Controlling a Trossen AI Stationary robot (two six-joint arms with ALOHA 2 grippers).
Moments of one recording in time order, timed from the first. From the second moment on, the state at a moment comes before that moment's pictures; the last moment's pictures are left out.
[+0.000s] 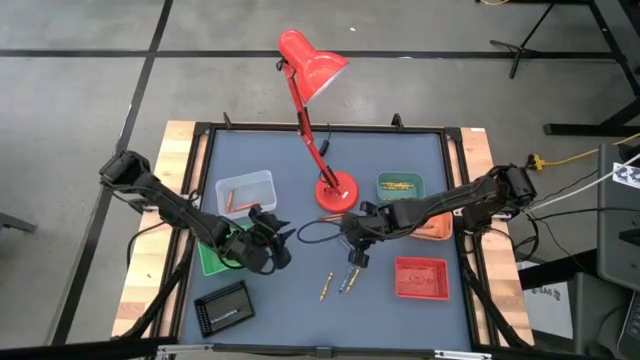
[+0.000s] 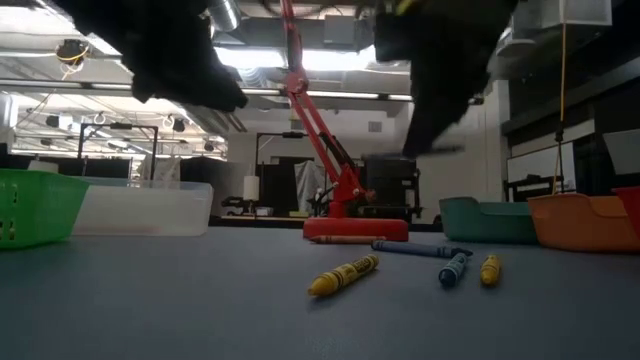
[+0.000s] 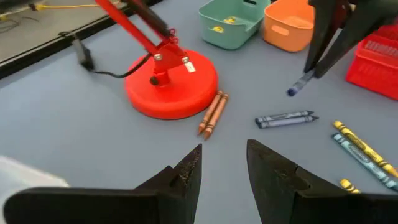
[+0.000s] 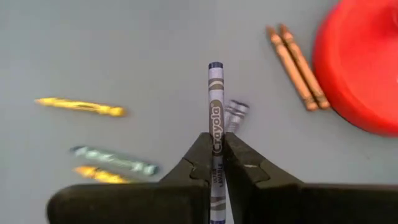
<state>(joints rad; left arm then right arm) -0.48 1.44 0.79 -0.17 -0.86 -0.77 0.24 1.66 1.19 -0.63 0.09 0.45</state>
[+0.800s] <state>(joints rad) -0.42 1.49 0.79 0.38 -0.66 -0.50 0.52 1.59 1.29 -1.07 0.08 0.44</state>
